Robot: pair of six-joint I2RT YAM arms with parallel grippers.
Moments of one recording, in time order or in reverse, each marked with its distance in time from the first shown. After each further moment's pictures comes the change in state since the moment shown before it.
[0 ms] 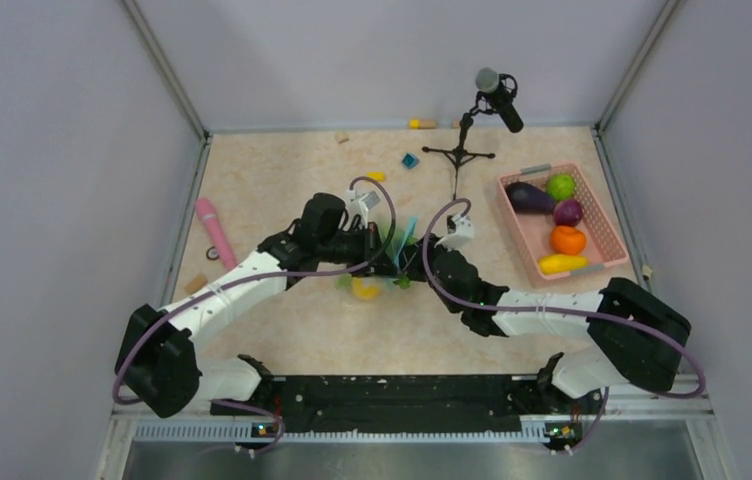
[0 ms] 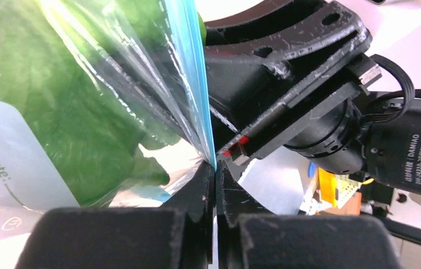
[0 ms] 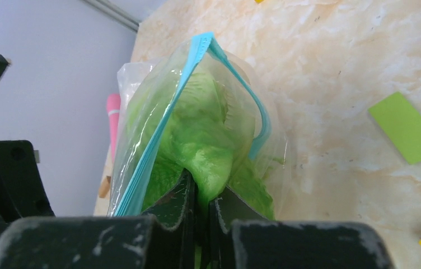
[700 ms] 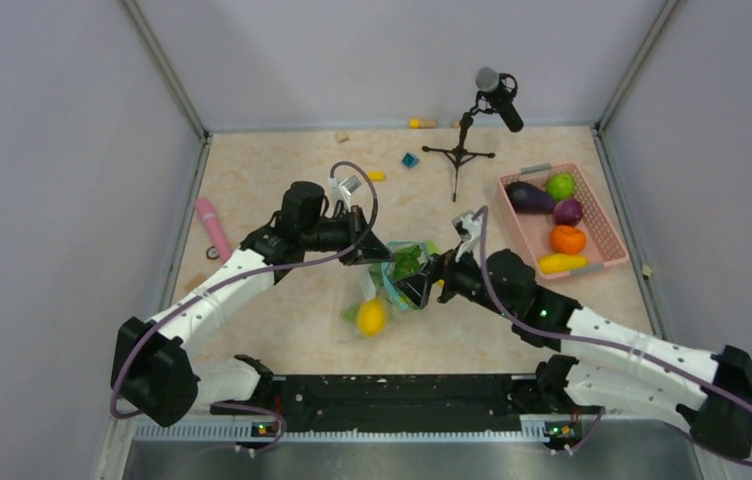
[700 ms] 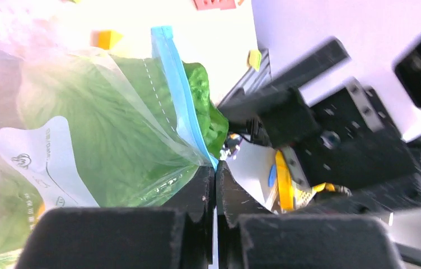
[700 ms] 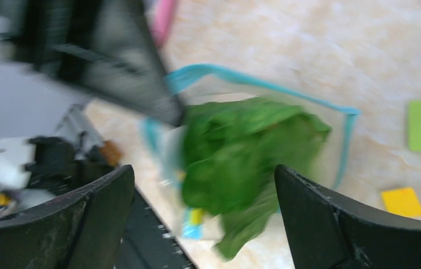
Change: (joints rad) left arm 0.093 -0.060 0.026 -0.016 0.093 -0.104; right arm -0.036 -0.472 0.024 -0.523 -0.473 -0.339
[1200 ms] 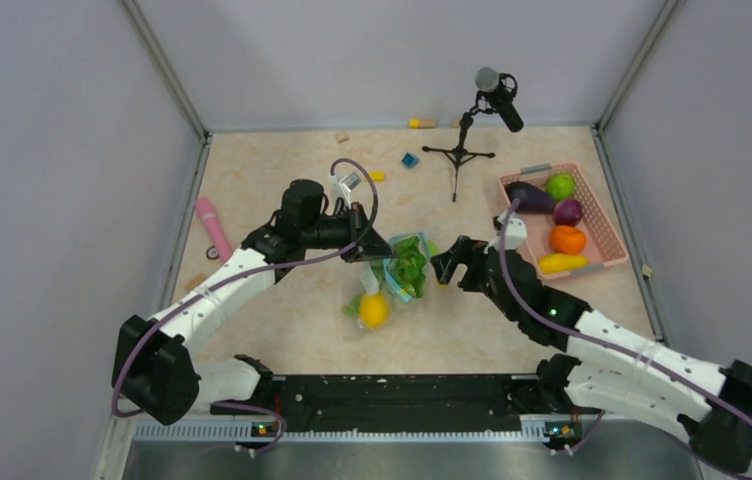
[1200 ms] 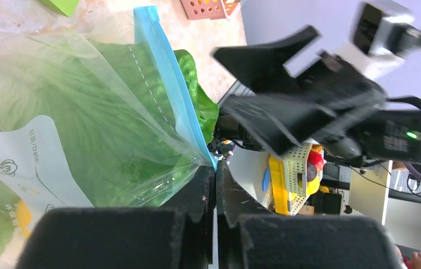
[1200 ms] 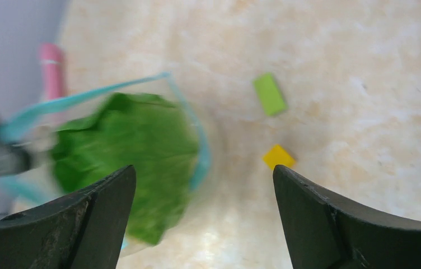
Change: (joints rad) left arm 0.015 0.009 0.000 0.066 0.004 -0.034; right arm -0.040 -0.201 -0.015 -0.246 0.377 0.160
